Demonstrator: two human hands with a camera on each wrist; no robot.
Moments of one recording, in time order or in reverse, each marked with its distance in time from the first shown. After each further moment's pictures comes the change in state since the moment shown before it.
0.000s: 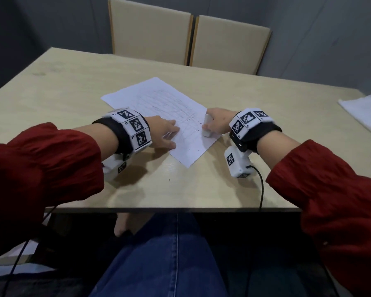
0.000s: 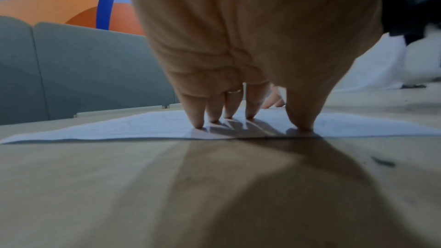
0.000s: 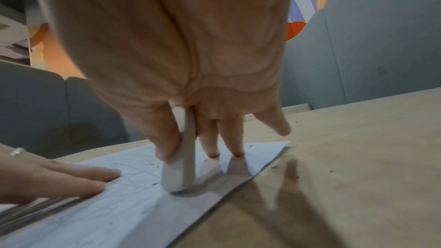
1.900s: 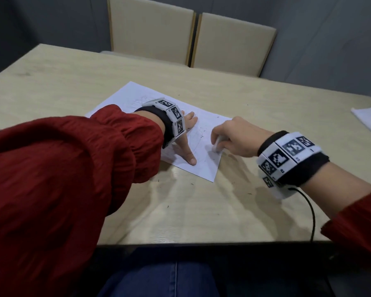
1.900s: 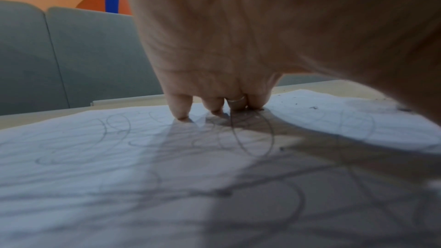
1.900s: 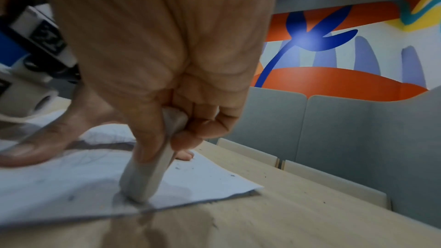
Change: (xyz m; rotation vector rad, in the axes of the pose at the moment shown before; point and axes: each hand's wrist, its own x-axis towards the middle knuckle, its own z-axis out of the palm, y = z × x) left_hand 0.084 -0.001 -0.022 -0.049 -0.133 -0.017; right_hand 0.008 0.035 0.002 -0.111 0.104 -0.354
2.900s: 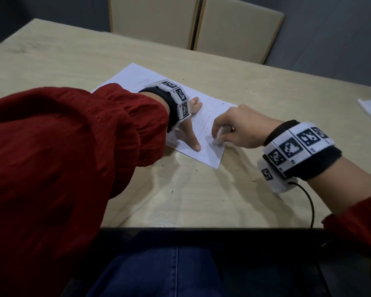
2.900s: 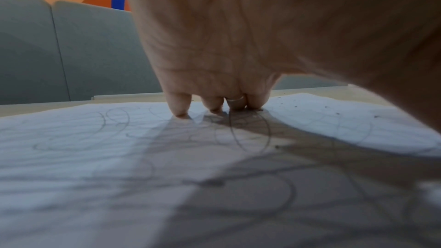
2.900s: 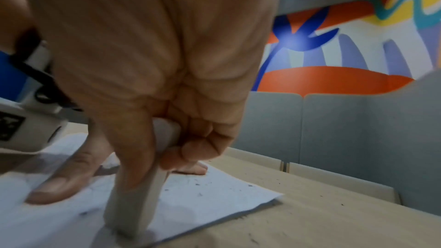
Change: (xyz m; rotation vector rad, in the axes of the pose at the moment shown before) left_hand 0.016 -0.010 0.008 -0.082 -0.011 0.007; right_hand -0.004 -0.010 -0.002 0.028 -0.069 0.022
